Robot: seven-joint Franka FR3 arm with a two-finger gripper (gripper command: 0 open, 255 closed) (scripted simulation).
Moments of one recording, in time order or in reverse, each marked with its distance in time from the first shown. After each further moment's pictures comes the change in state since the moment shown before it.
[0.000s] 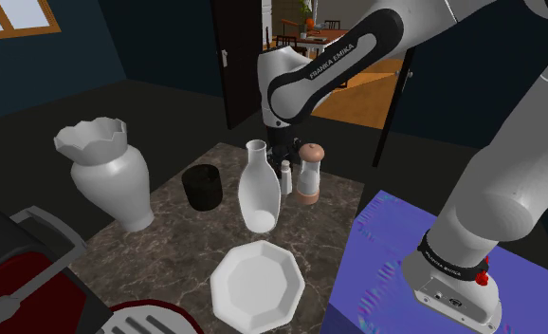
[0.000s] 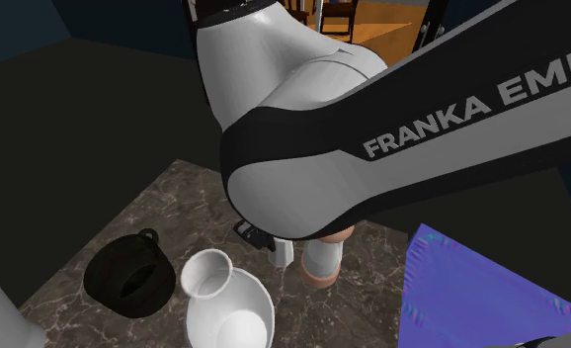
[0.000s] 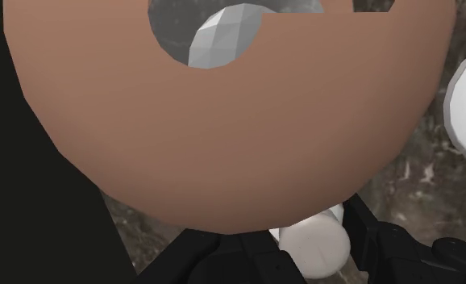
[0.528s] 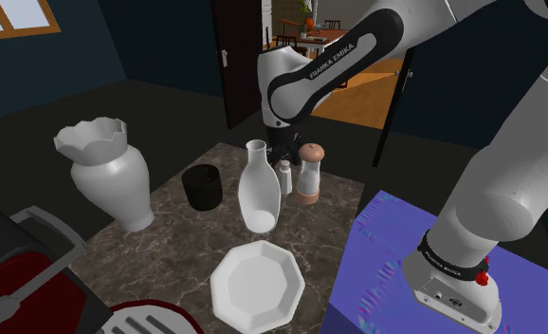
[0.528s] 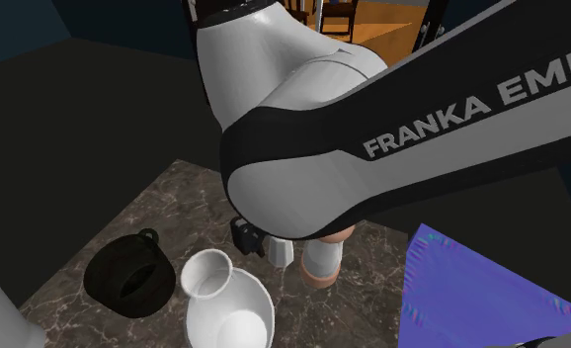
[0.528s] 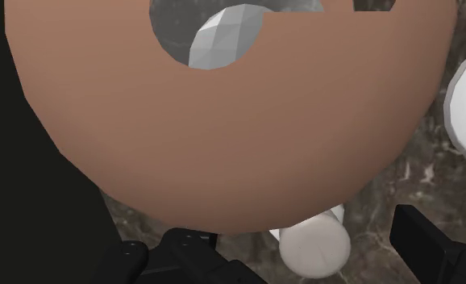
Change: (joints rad) arm 0.000 0.000 0.000 0.000 0.000 -0.001 0.000
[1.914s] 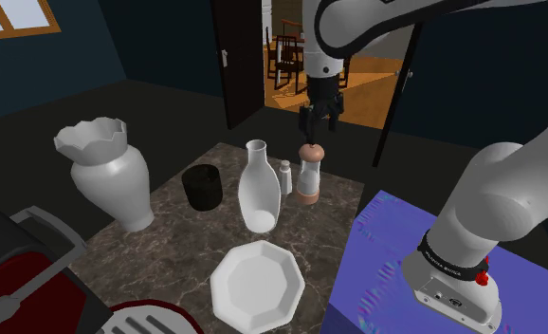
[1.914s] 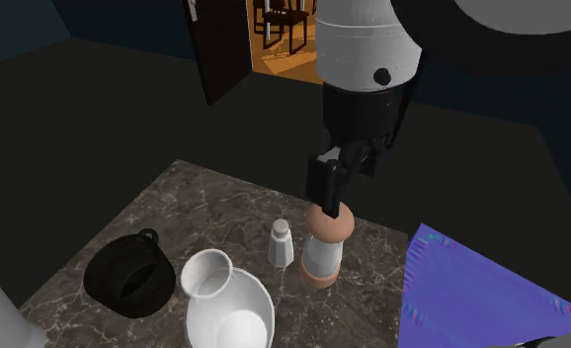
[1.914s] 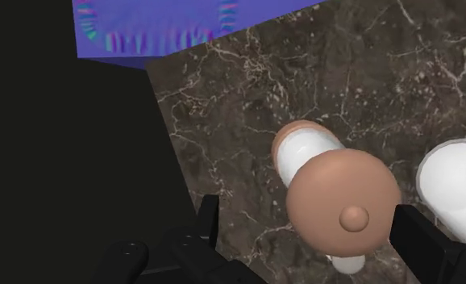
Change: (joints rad) arm -0.013 -0.417 -0.097 -0.053 0.038 -0.375 -0.176
